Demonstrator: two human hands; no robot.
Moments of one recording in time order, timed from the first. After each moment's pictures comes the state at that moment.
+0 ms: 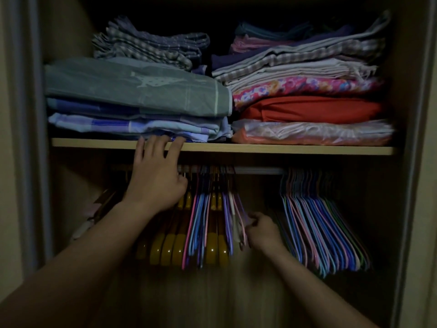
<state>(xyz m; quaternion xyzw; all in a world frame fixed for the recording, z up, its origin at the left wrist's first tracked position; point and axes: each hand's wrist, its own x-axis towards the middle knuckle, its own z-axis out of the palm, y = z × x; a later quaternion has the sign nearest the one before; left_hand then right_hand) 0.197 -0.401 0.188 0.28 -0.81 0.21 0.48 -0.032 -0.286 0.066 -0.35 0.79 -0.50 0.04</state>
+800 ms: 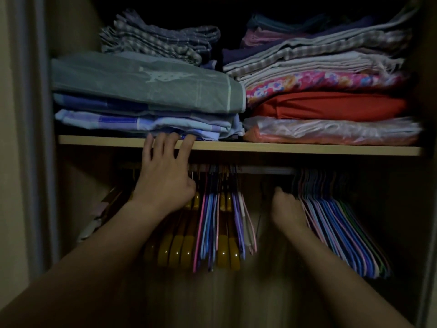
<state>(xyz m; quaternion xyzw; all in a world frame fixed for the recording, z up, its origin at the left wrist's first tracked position) 0.195 -0.408 0.185 0.29 -0.81 0.24 0.45 -0.038 -0.277 0.128 -0.36 0.88 -0.25 -0.20</state>
